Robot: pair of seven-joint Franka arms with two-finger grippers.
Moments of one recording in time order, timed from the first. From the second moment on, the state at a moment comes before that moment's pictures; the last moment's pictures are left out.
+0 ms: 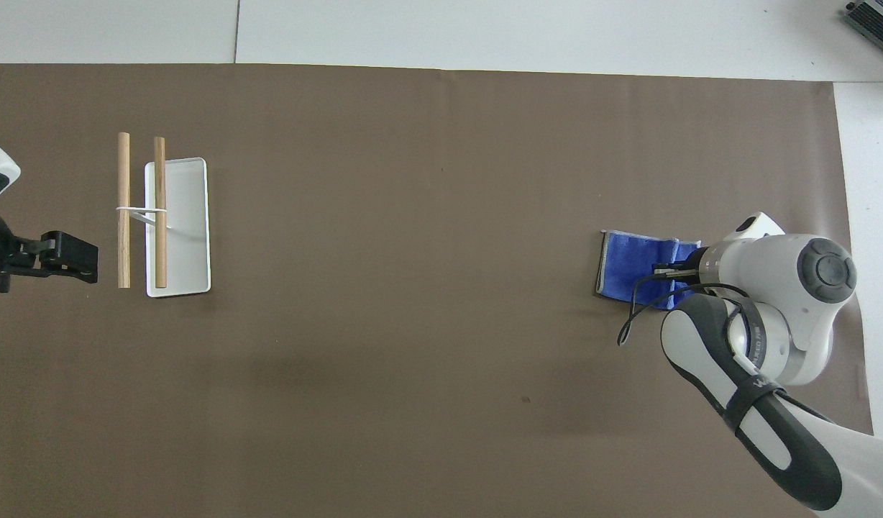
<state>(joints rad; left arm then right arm) 0.19 -0.06 -0.25 -1.70 0.05 1.51 -0.13 0.10 0.17 -0.11 -2.29 0.10 2.58 -0.11</state>
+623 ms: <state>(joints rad) 0.19 -0.06 -0.25 -1.70 0.05 1.51 -0.13 0.14 0.08 -0.05 -2.11 0.26 2.34 -0.07</state>
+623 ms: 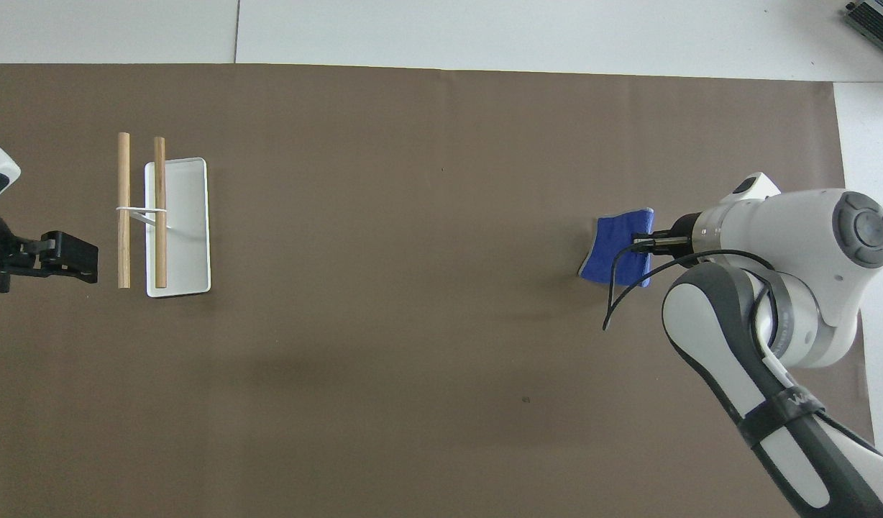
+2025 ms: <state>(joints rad) 0.19 -0.06 -0.26 -1.70 0.05 1.52 -0.13 0.29 0.10 0.05 -1.91 1.16 2.41 0.65</state>
